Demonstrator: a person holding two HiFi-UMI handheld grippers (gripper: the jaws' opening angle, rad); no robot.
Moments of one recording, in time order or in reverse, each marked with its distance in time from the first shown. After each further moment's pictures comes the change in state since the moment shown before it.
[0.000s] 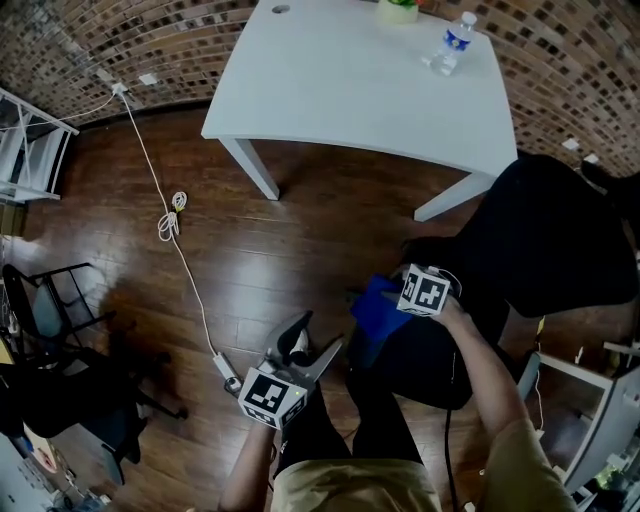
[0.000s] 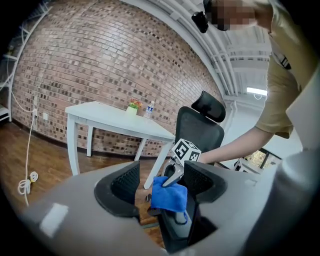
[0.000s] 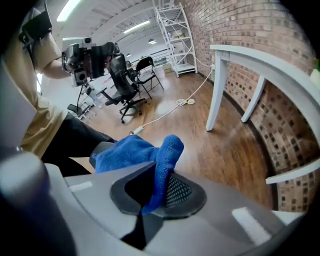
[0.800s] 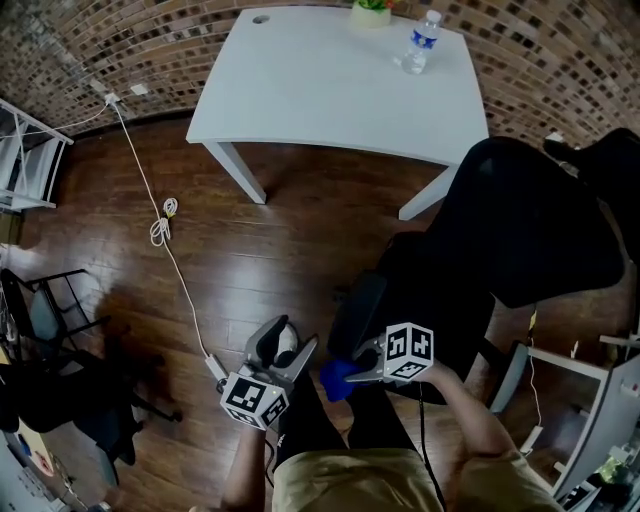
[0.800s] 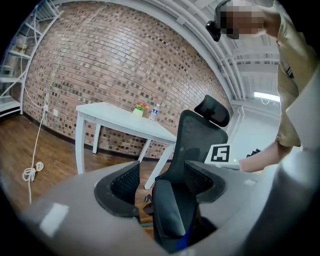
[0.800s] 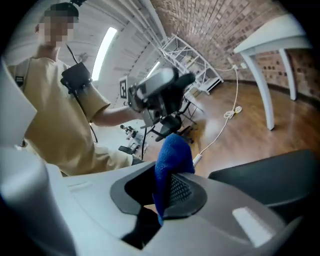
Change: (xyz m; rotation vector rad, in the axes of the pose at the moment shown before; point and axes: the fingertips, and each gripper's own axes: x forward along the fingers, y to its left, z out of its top) left arm -0.019 -0.017 -0.012 -0.064 -0.044 0.073; right arm -0.047 0.232 0.049 0.143 -0.383 0.602
